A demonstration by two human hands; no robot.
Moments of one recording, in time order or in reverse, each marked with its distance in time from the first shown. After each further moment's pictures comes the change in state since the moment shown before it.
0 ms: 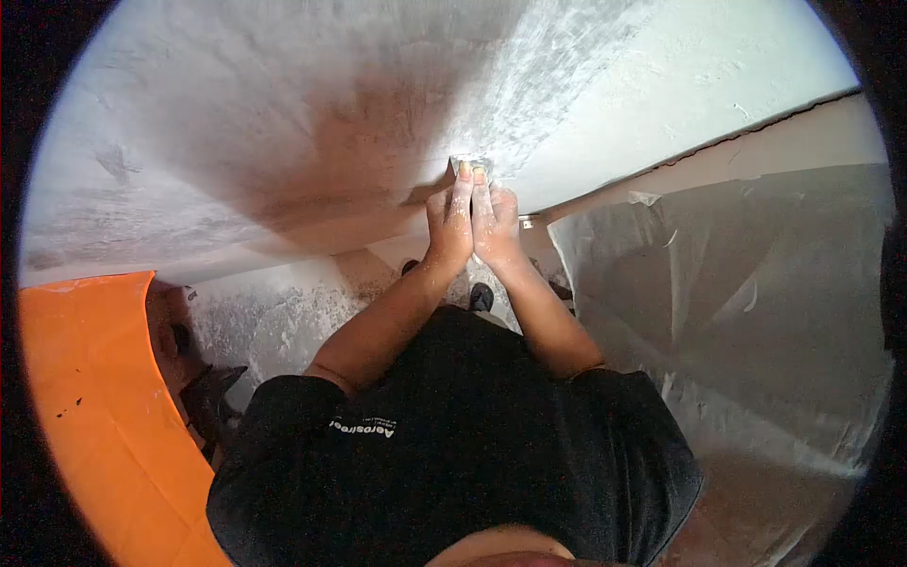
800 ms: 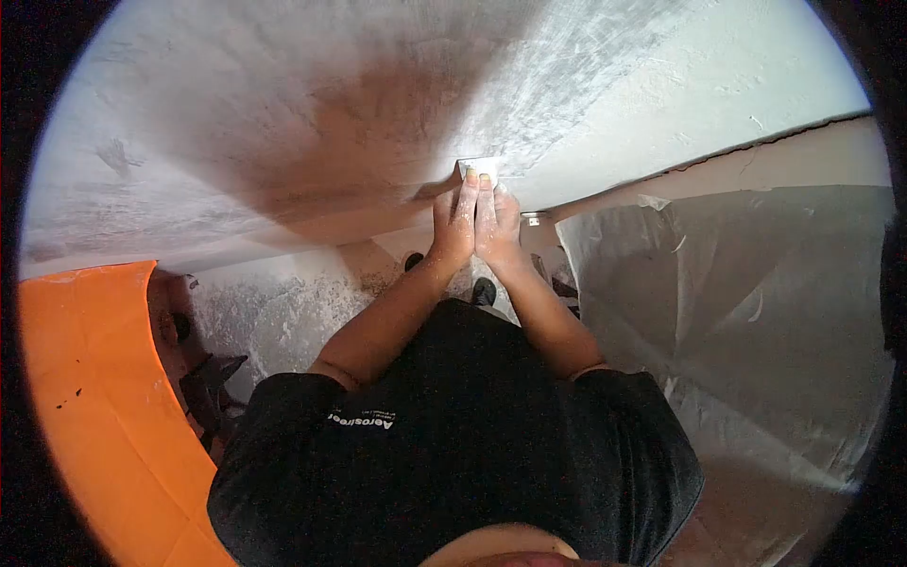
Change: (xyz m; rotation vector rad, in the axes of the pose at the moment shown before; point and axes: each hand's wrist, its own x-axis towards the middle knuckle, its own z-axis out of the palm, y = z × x) left_hand 0.006 -0.019 -0.015 -0.006 -0.100 0.068; right_hand -0.002 0.020 0.012 0.079 0.014 -0.055
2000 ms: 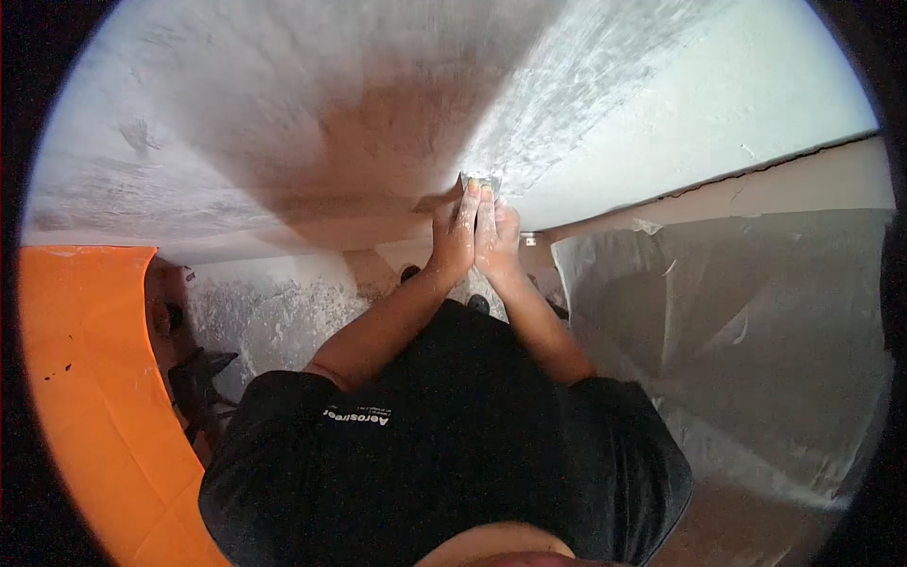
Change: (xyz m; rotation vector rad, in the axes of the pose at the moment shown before) left_hand 0.000 0.022 0.009 -0.003 0.052 -0.052; right_hand 0.004 -0.020 -0.004 -0.027 -0.042 0.011
